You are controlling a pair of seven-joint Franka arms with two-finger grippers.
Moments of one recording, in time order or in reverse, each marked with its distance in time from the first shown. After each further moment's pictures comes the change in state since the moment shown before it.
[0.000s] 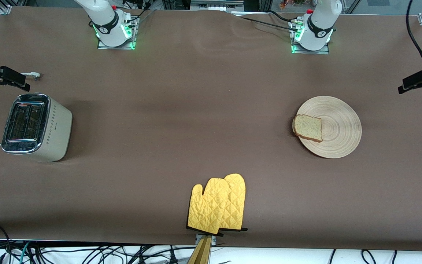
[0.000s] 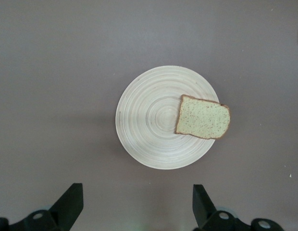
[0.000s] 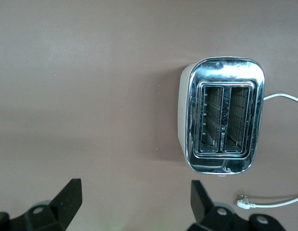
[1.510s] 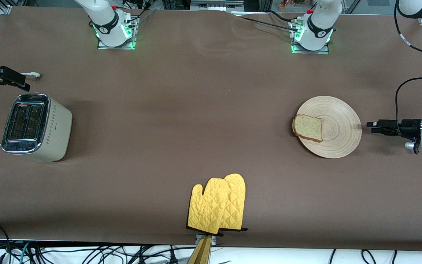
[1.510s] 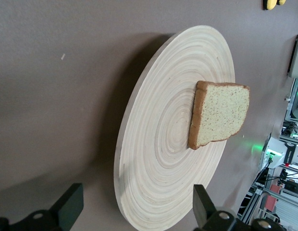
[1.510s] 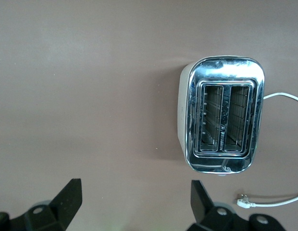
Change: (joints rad) left arm 0.394 0.735 -0.086 0.133 -0.404 0.018 0.661; right arm -0.001 0.001 -0.001 0.000 0.000 -0.002 0.000
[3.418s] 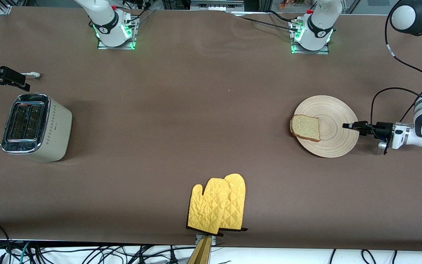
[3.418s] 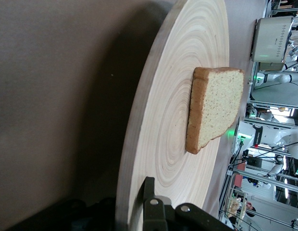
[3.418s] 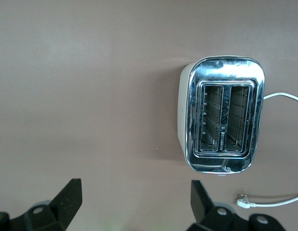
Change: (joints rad) left arm -0.027 0.117 -0.009 -0.031 -0.091 -0.025 0.137; right arm 0.000 0.000 0.000 0.000 0.000 0.000 0.000
